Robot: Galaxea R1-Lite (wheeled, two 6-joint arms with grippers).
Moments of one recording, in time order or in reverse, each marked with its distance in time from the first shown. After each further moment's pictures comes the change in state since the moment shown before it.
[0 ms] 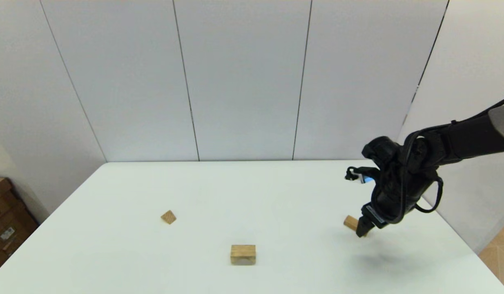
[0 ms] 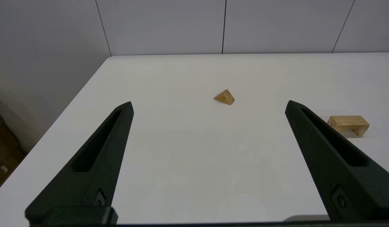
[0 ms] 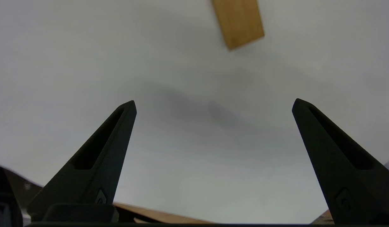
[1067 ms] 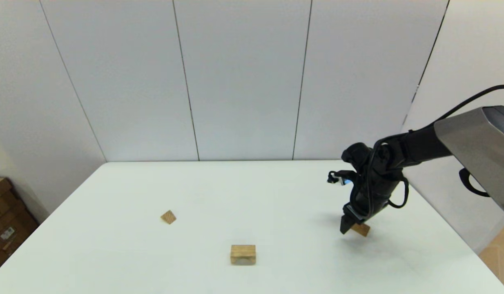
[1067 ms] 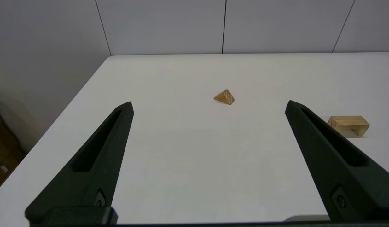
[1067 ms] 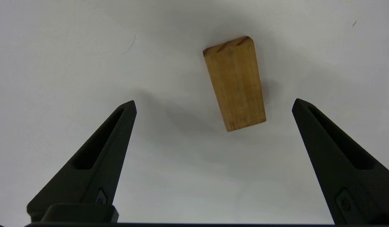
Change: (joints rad) left arm 0.000 0.000 0.000 0.000 0.001 0.000; right arm 0.022 0.196 -0.179 0.003 -0.002 -0.061
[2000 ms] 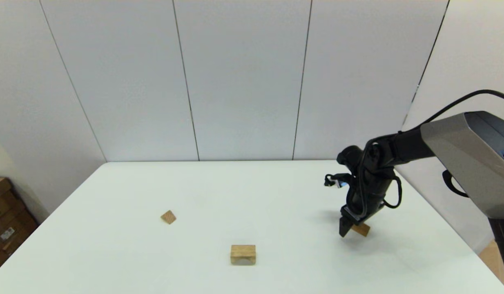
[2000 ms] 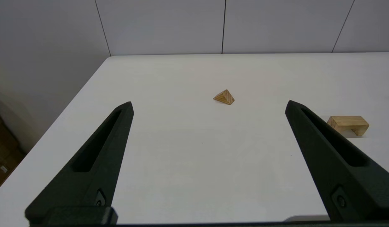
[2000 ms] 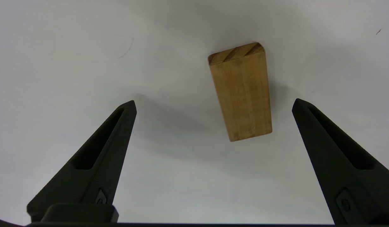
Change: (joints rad) left arm 0.000 0.000 0.000 0.000 0.000 0.001; right arm 0.005 0.079 -0.112 0.108 -0.002 -0.018
